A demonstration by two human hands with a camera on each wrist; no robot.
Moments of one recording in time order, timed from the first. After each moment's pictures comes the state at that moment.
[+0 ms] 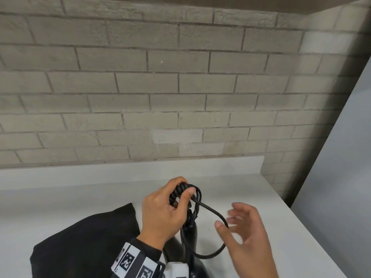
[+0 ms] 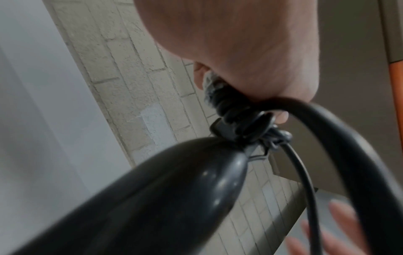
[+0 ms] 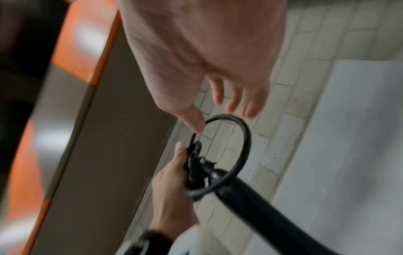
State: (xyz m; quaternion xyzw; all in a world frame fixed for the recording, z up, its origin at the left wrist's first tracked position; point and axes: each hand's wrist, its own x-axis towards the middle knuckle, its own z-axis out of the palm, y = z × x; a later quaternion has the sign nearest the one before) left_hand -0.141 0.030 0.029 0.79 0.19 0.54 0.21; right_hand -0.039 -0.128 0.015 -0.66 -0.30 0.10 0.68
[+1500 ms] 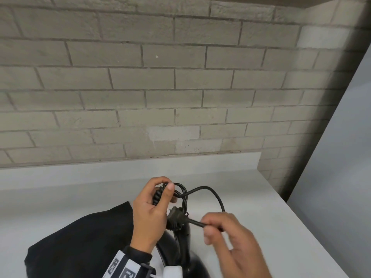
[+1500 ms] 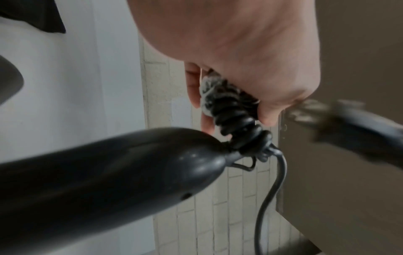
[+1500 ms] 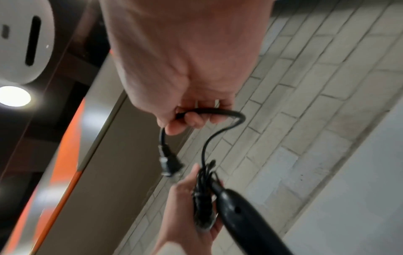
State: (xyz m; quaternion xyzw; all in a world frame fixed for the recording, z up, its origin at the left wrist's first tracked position) left_hand -0.153 0.033 0.021 0.67 0.22 0.54 0.46; right_hand -0.064 -0.133 0.037 -0.62 -0.54 0.00 0.57
